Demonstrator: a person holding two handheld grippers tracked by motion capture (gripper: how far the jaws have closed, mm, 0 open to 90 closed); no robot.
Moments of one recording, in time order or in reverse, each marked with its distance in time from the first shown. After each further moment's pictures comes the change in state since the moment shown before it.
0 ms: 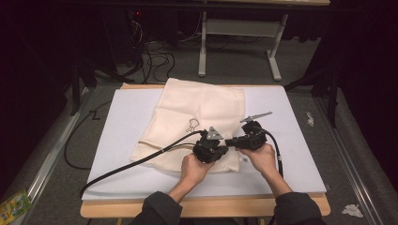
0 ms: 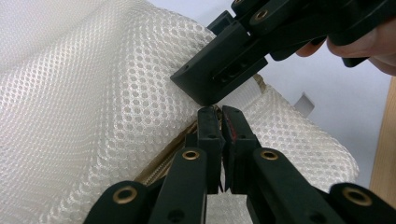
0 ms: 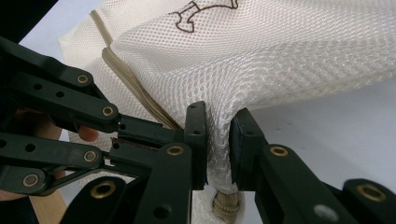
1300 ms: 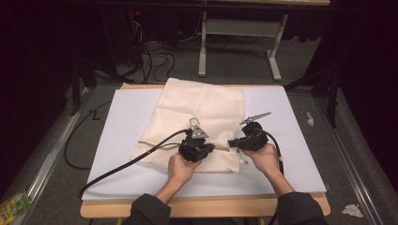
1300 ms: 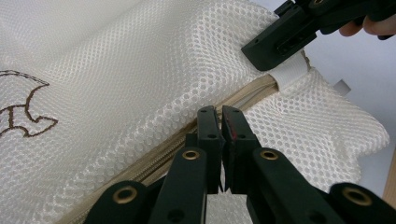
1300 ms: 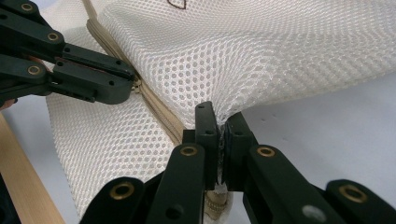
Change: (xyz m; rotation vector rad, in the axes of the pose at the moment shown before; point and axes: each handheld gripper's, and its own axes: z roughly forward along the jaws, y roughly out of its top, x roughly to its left) left arm 0.021 -0.014 -0.031 -0.004 0.064 -0.032; right arm 0.001 -0.001 -0.003 0.038 -0.049 -0.073
